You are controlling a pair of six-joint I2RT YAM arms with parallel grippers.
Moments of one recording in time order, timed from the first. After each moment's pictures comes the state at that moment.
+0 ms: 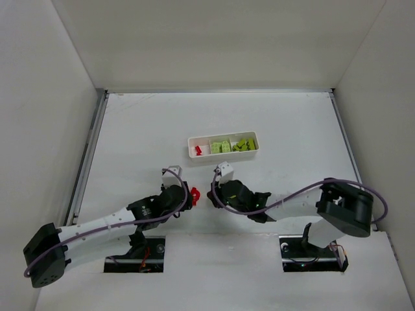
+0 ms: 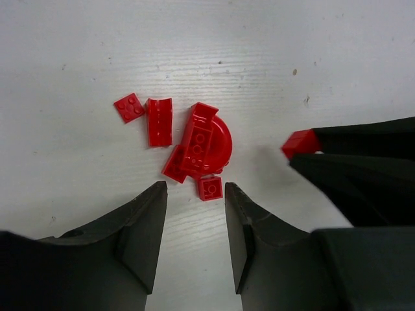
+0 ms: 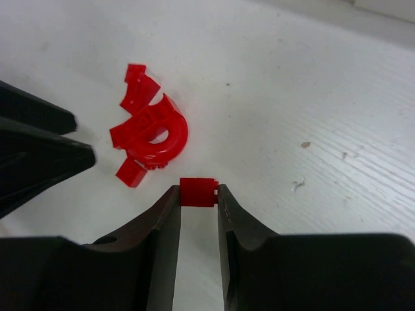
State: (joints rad) left arm -1.00 0.80 0.32 -0.27 -0.46 -0.84; right arm 1.16 1.56 0.60 0.43 0.34 0.48
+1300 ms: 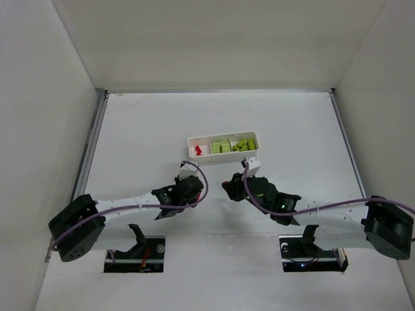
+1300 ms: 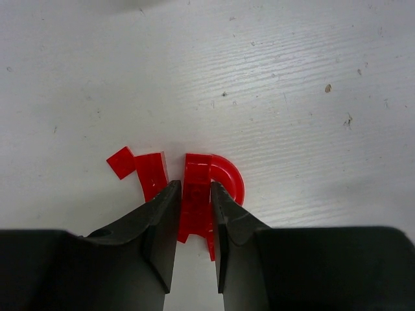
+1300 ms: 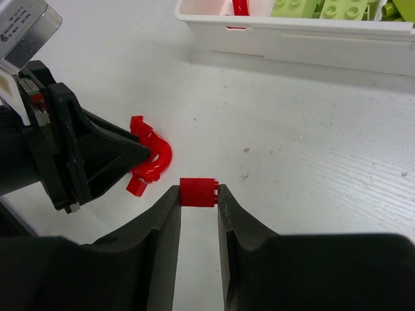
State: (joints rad) left arm -0.98 1.21 0.46 -0.12 -0.50 -0.63; right arm 1.08 1.15 0.44 0.34 0.39 0.55
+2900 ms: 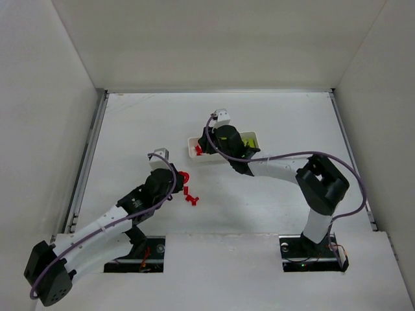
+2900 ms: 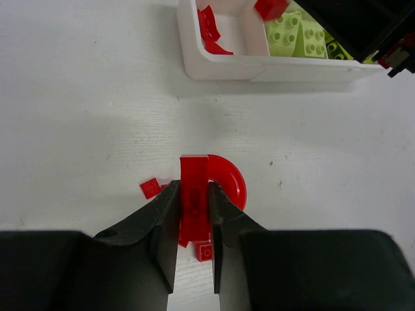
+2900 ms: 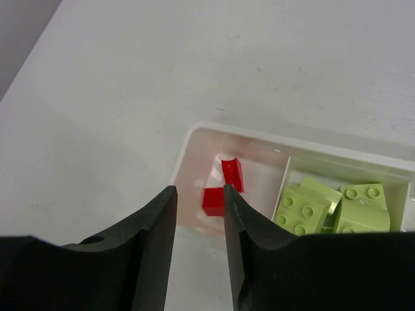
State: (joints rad) left arm -0.77 0.73 0.41 -0.21 -0.40 -0.70; right arm 0.82 1.79 1.12 0.34 0.23 0.41
